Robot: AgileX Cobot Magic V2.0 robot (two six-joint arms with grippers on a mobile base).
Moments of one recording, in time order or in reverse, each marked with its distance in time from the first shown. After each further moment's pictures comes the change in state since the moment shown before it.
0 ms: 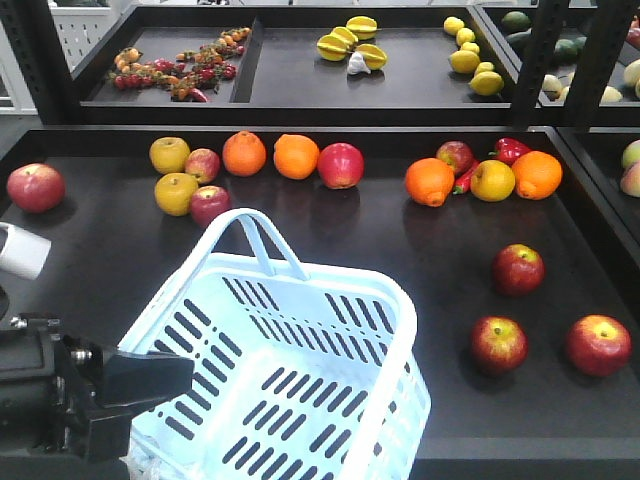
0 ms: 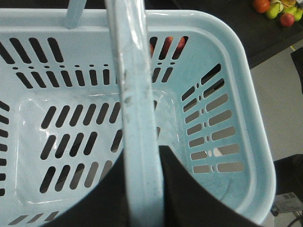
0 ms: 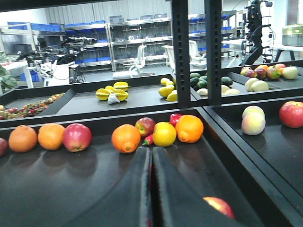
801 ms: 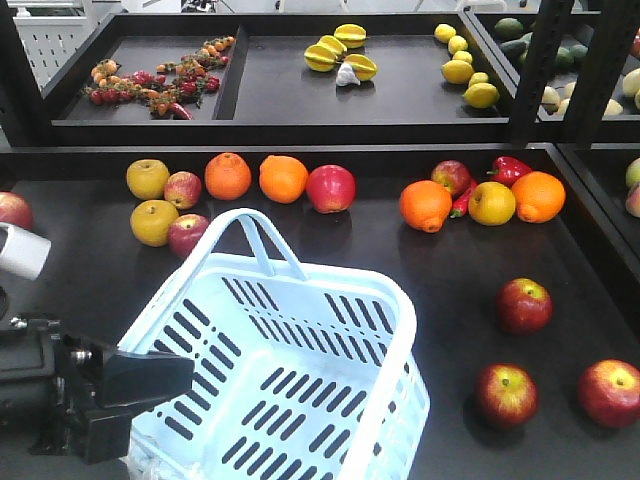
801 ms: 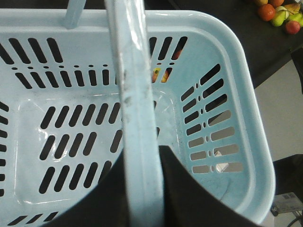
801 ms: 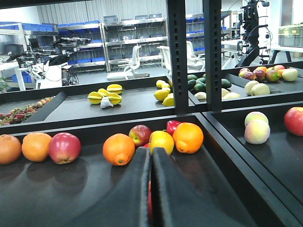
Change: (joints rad) left arm 0.000 0.000 0.000 0.000 0.000 0.000; right arm 0.000 0.000 0.000 0.000 0.000 0.000
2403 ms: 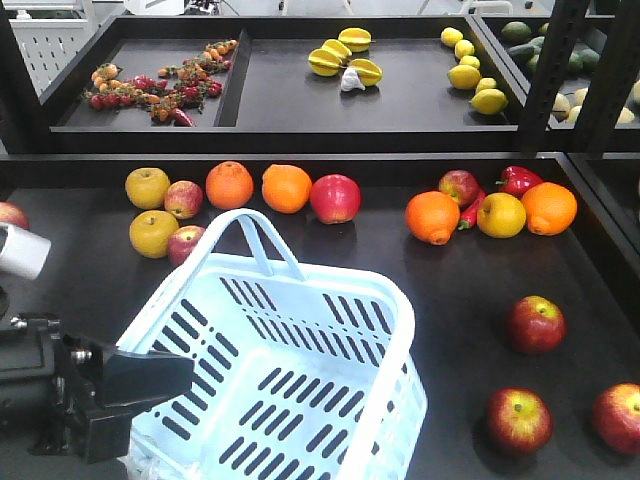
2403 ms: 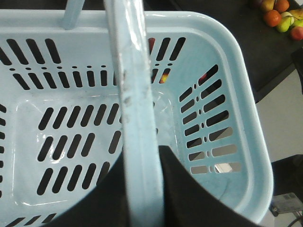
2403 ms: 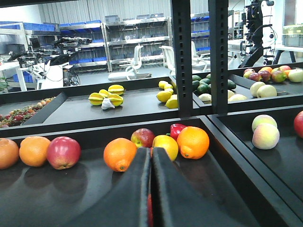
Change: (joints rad) left arm 0.000 0.000 0.000 0.000 -0.001 0.000; right arm 0.000 0.000 0.000 0.000 0.000 0.000
